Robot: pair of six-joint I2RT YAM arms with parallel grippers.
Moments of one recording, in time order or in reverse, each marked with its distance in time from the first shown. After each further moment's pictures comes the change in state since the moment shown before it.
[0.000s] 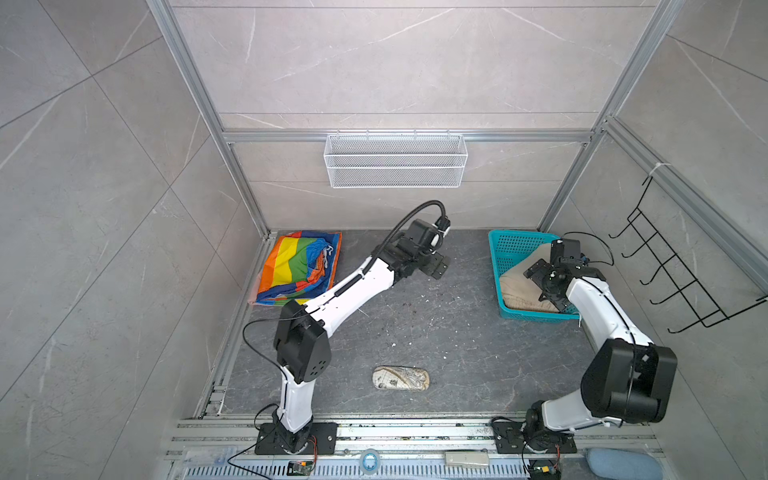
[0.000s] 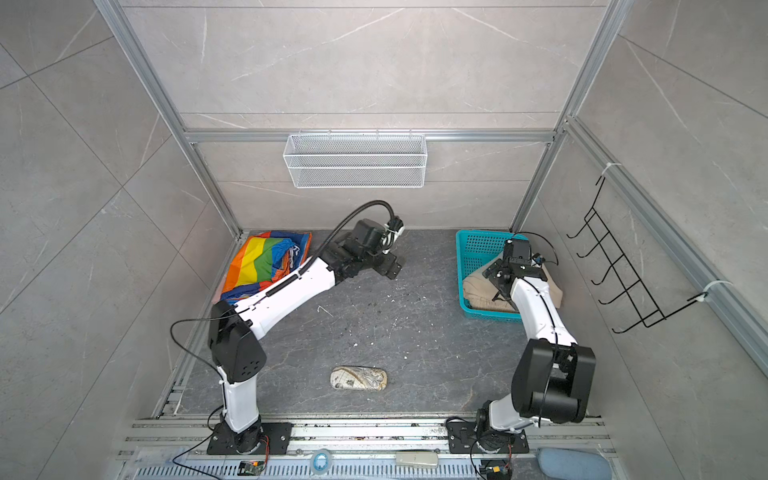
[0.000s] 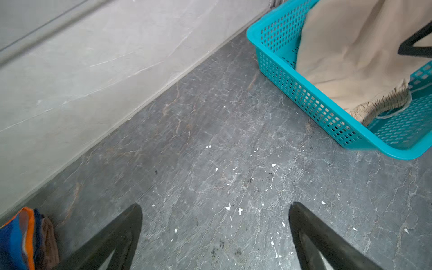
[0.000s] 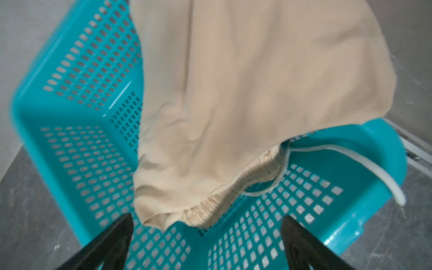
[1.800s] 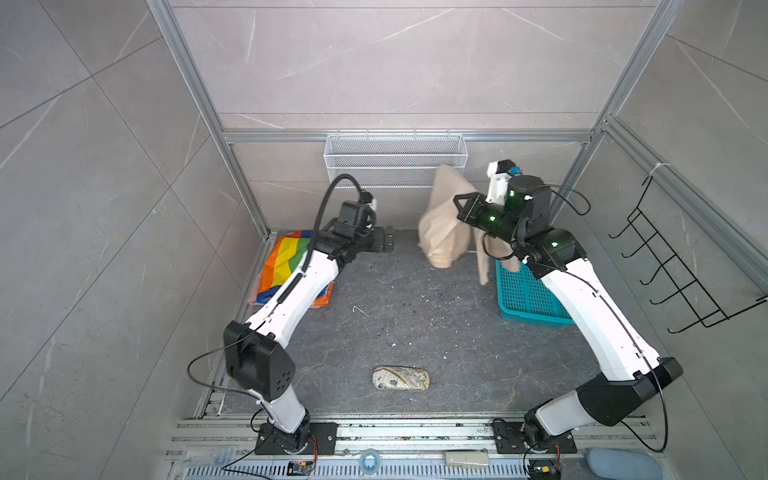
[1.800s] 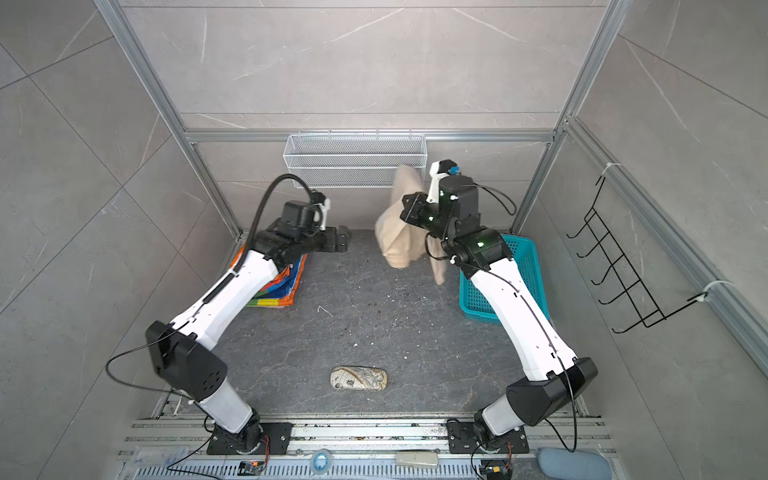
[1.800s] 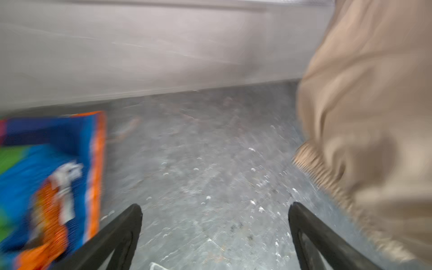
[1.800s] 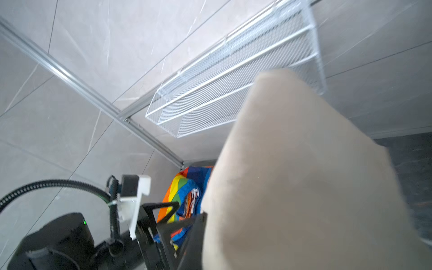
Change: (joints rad) left arm 0.387 -0.373 -0.262 -0.037 0.121 -0.379; right arm 0.677 0.012 0.607 0.172 -0.278 -0.102
